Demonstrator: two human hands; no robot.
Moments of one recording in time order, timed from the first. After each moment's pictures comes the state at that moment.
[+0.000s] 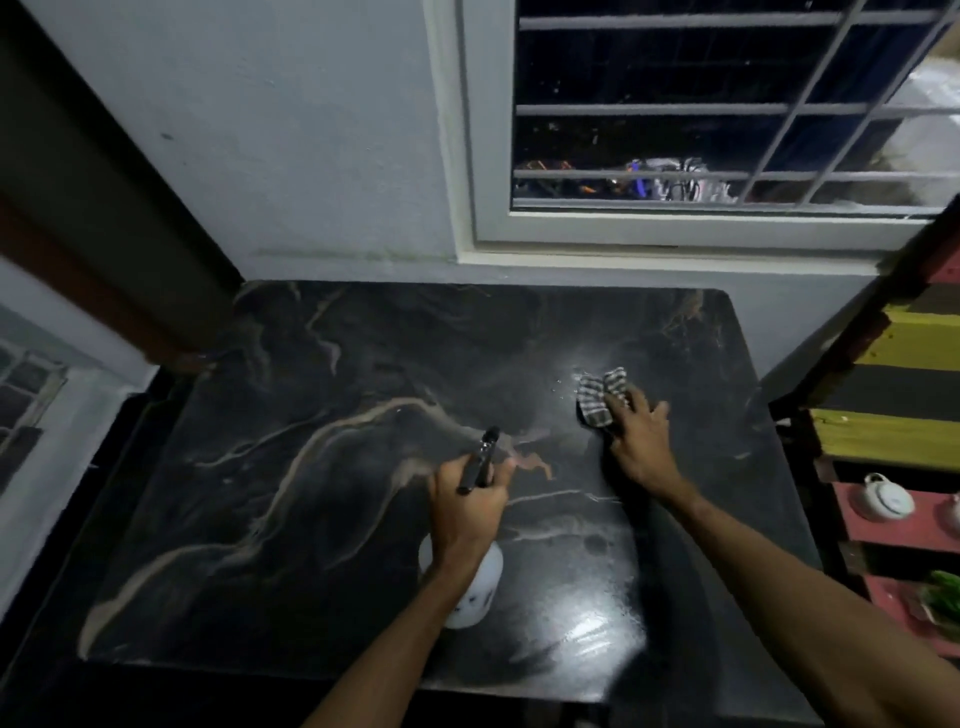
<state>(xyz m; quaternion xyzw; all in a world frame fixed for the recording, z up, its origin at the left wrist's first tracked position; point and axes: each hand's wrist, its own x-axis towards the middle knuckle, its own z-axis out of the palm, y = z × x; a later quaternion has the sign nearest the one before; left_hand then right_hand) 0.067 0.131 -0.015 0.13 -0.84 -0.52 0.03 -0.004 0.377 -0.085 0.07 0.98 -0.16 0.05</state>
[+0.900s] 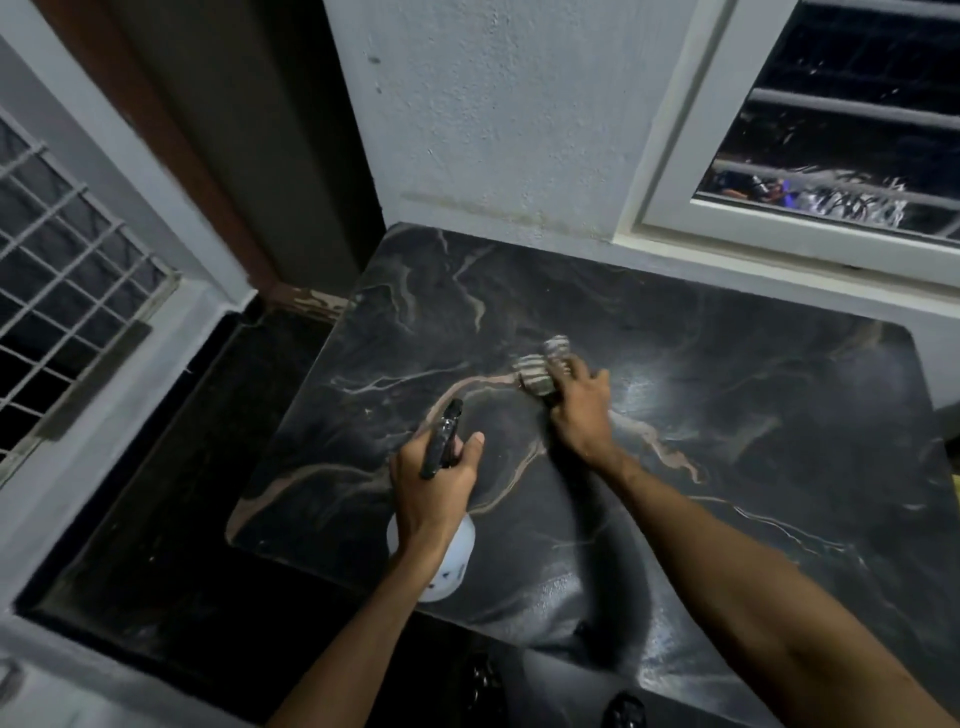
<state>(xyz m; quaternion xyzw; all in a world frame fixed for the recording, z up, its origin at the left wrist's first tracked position) 0.091 -0.081 -0.011 0.19 -0.85 -0.48 0.14 -0.042 0.101 -0.080 -0.11 0.98 -0.18 0.05</state>
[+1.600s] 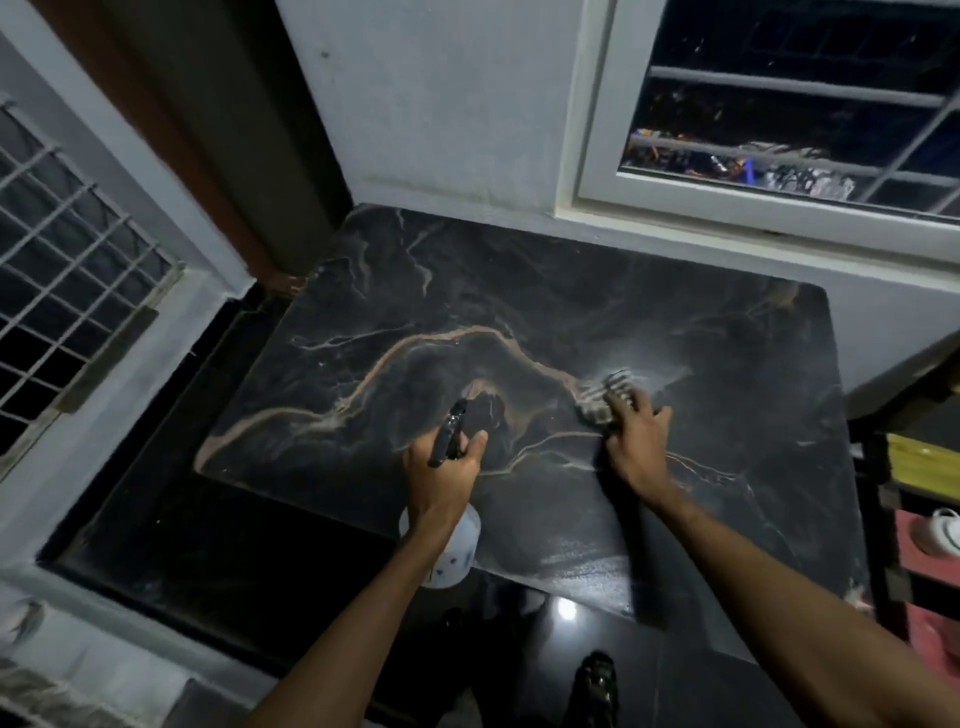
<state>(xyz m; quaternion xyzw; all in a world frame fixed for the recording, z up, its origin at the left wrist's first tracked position) 0.158 0.046 -0.003 0.21 -0.84 -0.49 0.11 0.066 0.291 -0.090 -0.01 0.97 -0.24 0.05</state>
